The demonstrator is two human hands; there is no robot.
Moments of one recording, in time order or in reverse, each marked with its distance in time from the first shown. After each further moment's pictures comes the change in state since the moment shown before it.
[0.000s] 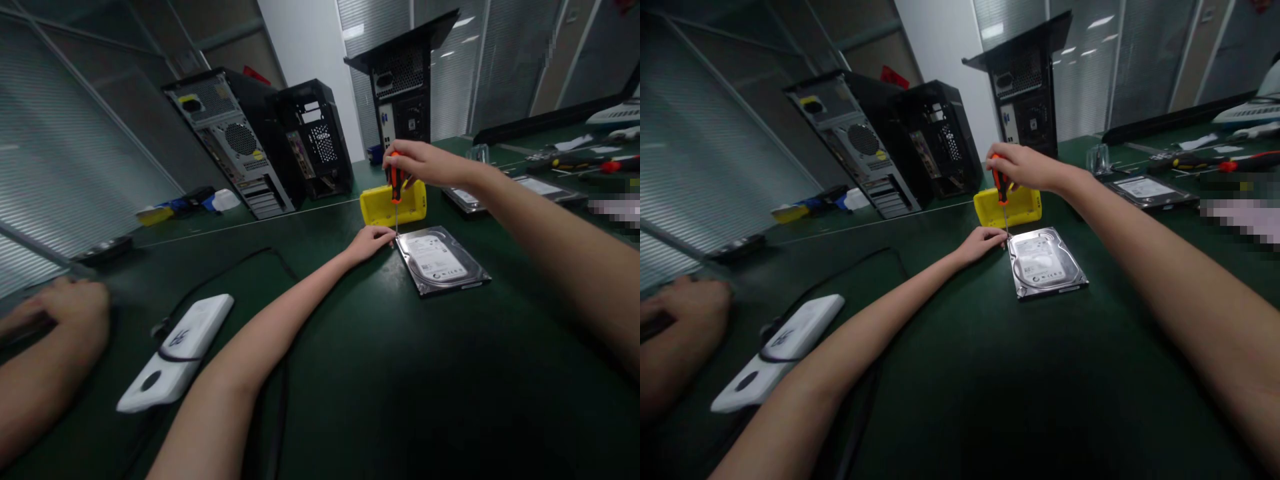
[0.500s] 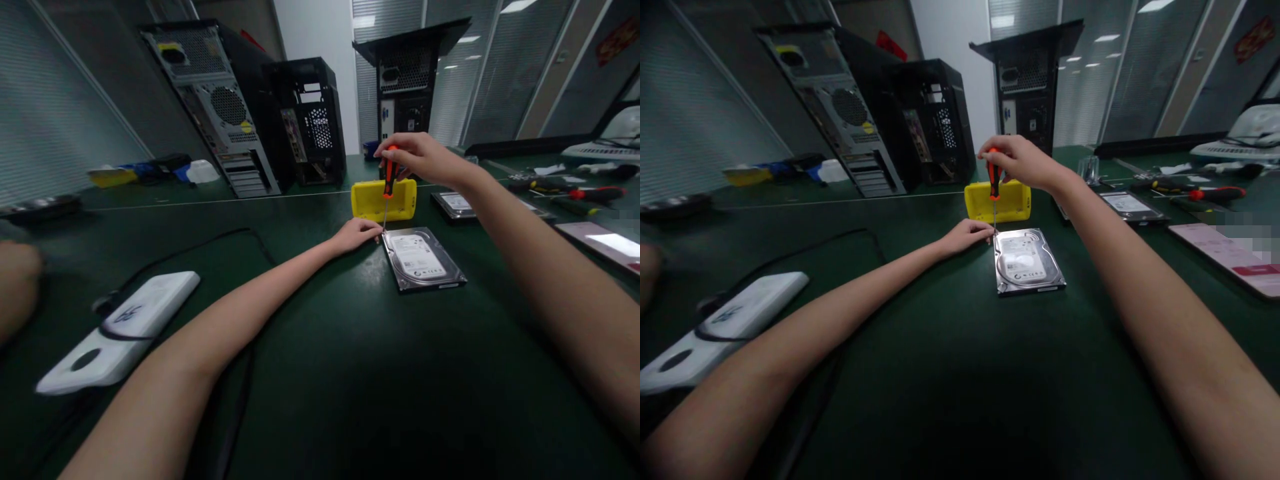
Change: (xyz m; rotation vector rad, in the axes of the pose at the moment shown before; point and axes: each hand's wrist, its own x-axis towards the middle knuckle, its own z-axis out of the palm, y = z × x) left_hand 0.006 -0.001 -0.001 -0.012 0.004 0.030; right_hand 0.001 -0.001 -0.009 -0.015 -0.031 -0.080
